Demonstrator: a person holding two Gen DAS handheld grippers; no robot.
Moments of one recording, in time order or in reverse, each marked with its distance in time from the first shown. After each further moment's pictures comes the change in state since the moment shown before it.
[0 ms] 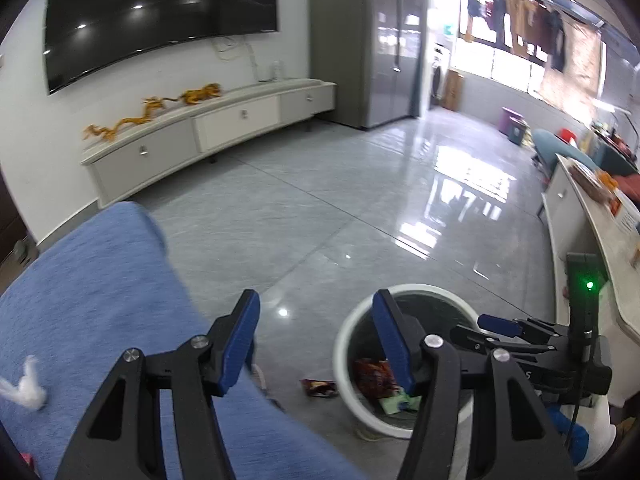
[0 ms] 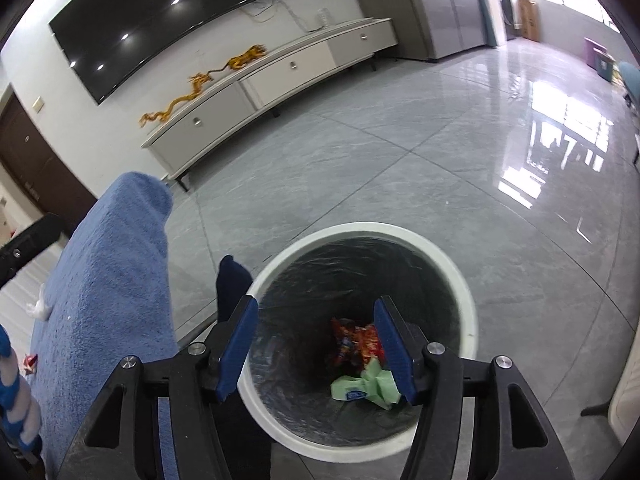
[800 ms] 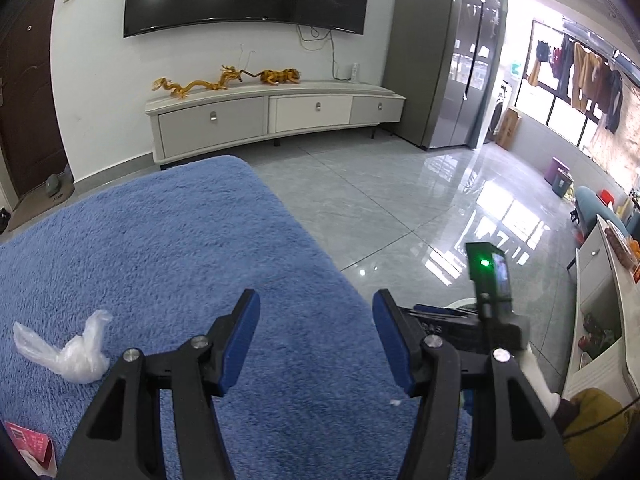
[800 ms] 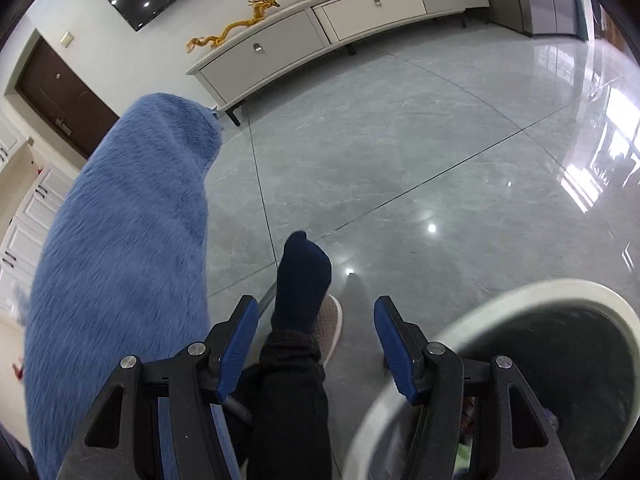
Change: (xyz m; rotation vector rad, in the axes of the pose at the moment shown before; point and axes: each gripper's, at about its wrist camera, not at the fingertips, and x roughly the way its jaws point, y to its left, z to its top) left arm -0.022 0.126 -0.038 -0.222 -0.007 0.092; right arm 0.178 0.102 0.045 -0.120 0.209 0.151
